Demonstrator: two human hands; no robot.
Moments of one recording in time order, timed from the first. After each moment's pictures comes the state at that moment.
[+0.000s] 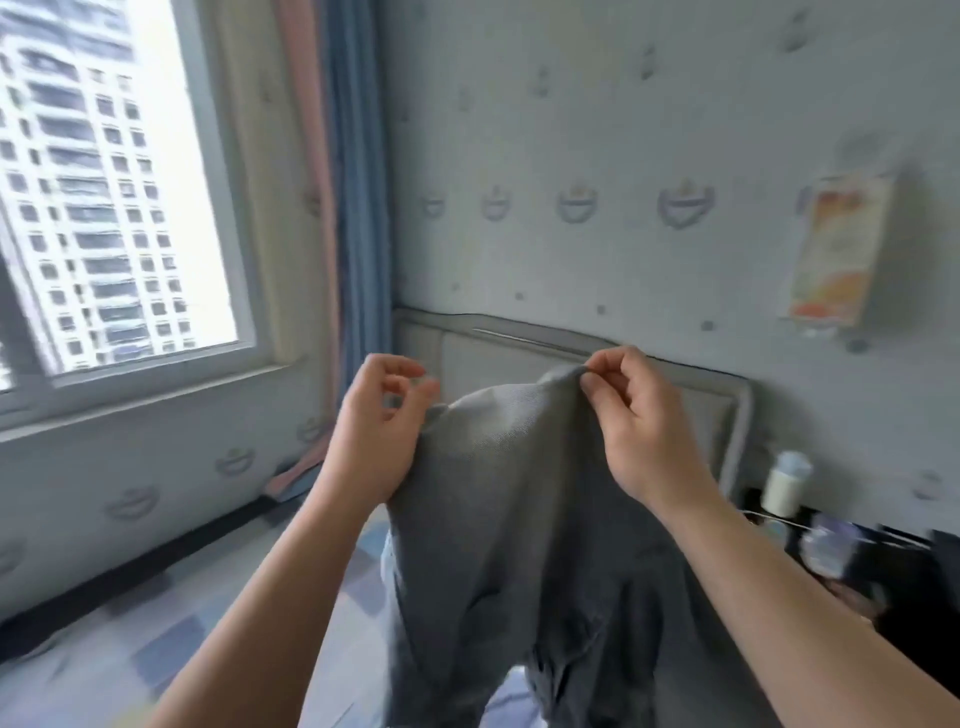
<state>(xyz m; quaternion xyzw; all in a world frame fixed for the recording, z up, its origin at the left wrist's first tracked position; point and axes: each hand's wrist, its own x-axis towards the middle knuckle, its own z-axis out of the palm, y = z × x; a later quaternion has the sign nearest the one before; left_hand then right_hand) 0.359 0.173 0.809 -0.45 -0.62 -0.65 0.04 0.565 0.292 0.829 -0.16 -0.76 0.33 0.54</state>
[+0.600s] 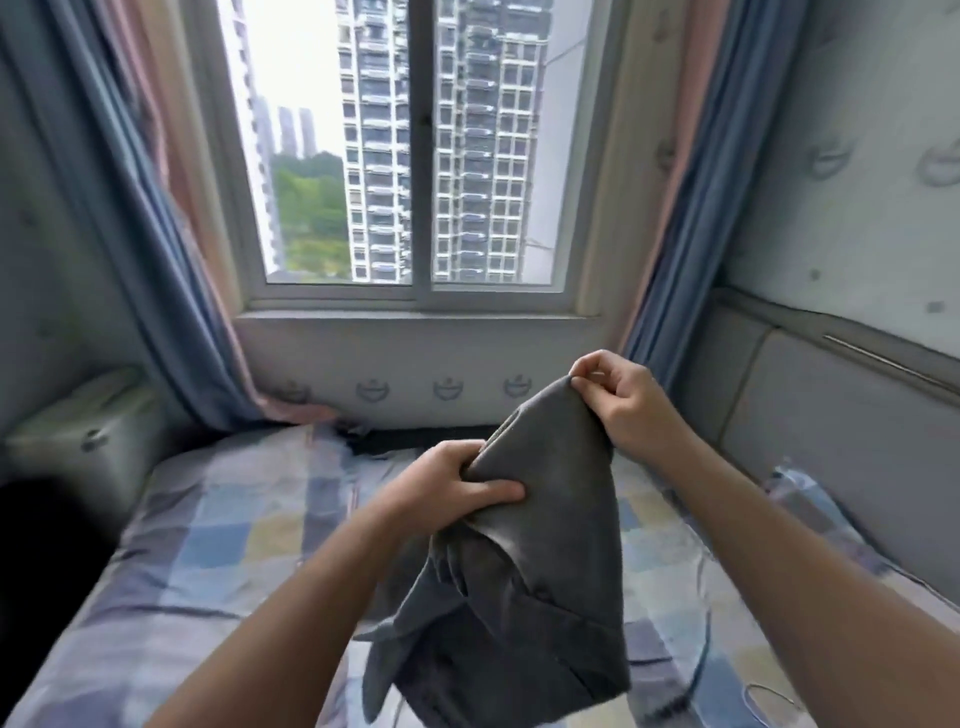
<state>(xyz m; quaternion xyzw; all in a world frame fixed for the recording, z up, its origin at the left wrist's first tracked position) 0.258 -0.001 0.708 -0.30 -0.80 -0.50 -0.09 0.291 0.230 0.782 0.09 -0.84 0.49 0.21</state>
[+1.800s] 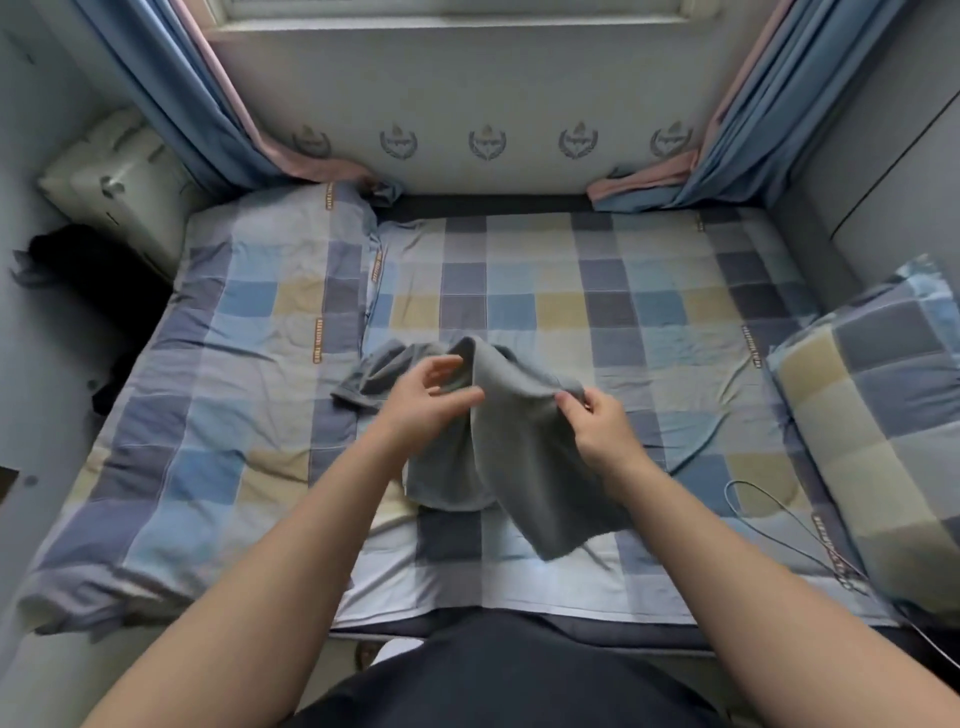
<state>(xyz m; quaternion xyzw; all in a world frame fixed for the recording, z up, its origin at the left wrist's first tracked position) 0.308 0.141 0.527 0.10 -0.79 -0.58 -0.15 0.316 0.365 0.485 -0.15 -0.79 0.59 -0.10</state>
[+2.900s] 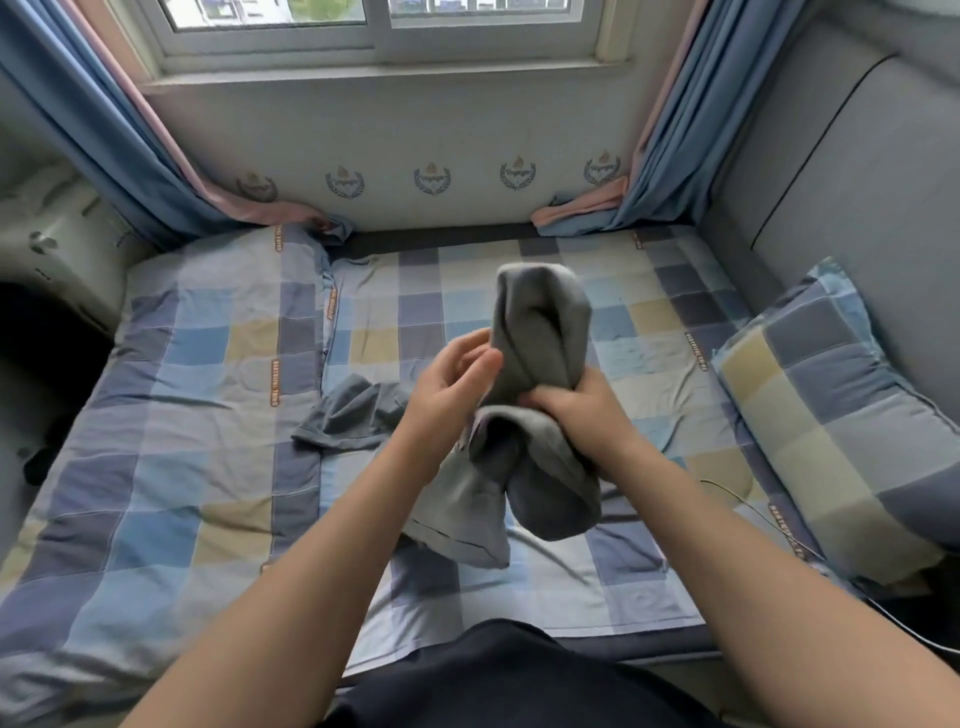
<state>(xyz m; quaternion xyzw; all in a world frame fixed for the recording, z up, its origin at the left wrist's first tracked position) 0.309 0.215 0.563 -0.06 -0.67 -0.73 -0.10 0.321 0.386 0.550 -0.05 -0.74 0.67 -0.02</state>
